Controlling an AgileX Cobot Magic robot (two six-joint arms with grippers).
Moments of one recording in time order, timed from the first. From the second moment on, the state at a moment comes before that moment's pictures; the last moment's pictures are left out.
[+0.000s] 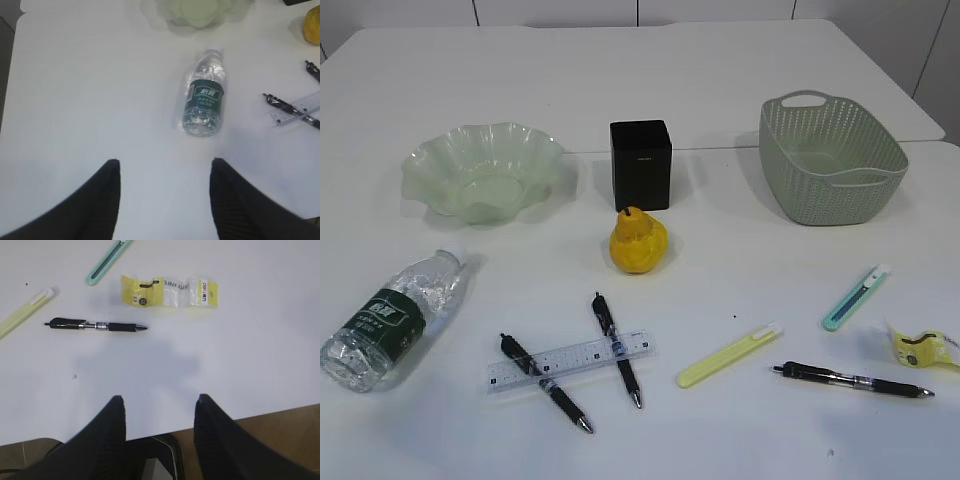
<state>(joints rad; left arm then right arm) -0.05 0.53 -0.91 0.04 1.18 0.04 -0.09 0.76 -0.79 0.02 1.19 0.10</state>
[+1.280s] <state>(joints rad) -0.12 1.36 -1.48 -0.32 1.26 0.15 -0.09 1.06 -0.95 0.05 1.23 0.09</state>
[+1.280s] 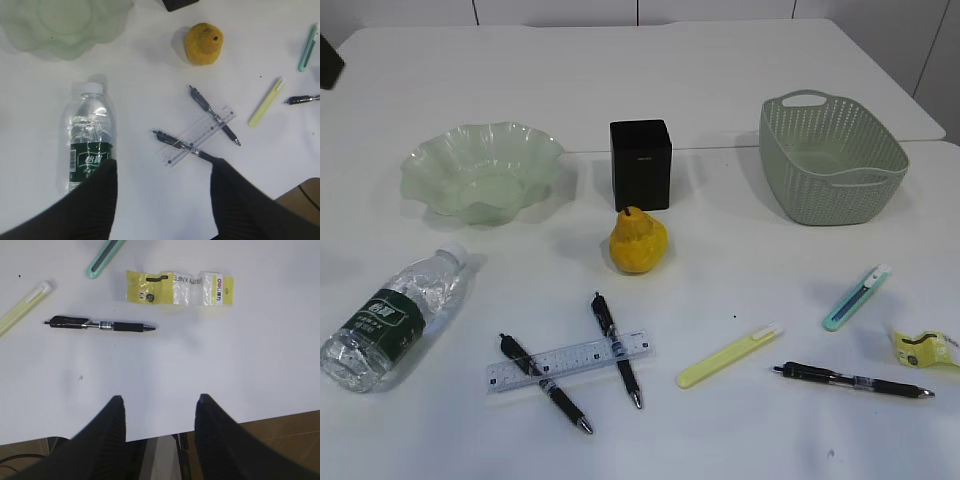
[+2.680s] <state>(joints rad) -0.38 2.18 -2.04 -0.31 1.24 0.16 -0.09 1.23 -0.96 0.03 1.13 0.06</state>
